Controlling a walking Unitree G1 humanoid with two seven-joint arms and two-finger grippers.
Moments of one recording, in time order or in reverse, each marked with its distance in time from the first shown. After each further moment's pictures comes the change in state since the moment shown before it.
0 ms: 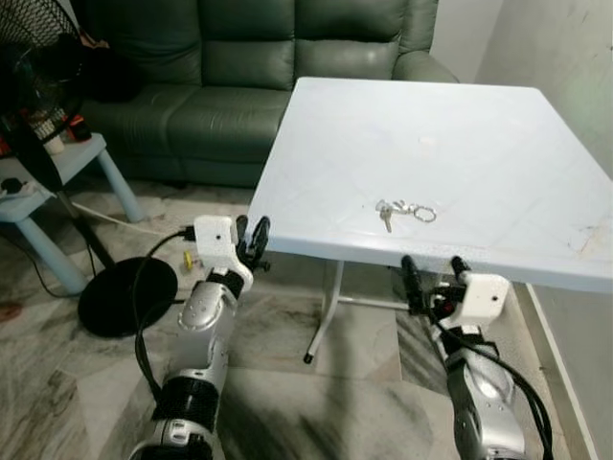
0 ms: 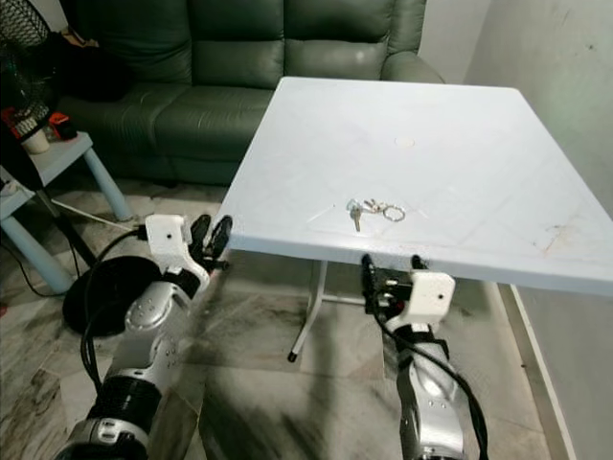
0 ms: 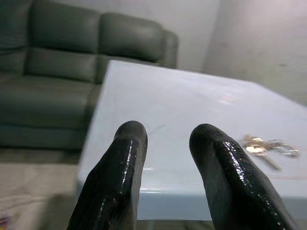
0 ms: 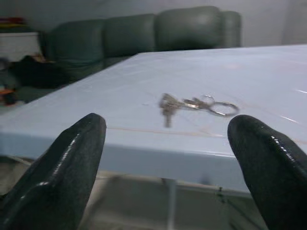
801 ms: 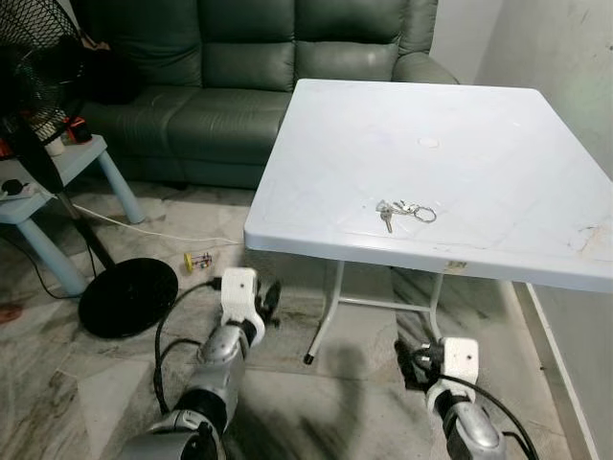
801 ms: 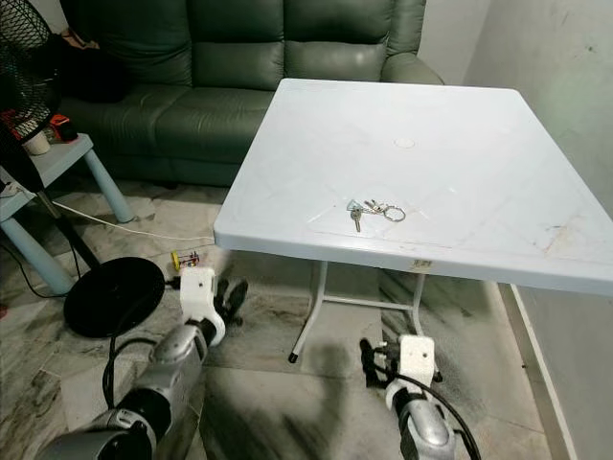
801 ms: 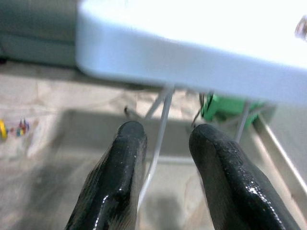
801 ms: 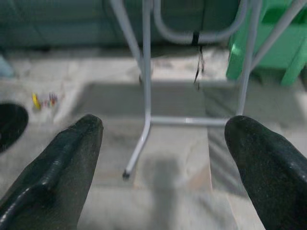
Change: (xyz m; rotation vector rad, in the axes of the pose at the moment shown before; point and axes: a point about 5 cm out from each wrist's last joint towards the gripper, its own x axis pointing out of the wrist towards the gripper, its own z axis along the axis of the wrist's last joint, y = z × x) left arm -0.017 0.009 -0.080 -0.044 0.309 0.123; right arm -0.046 -0.036 -0.094 0.041 0.410 -0.155
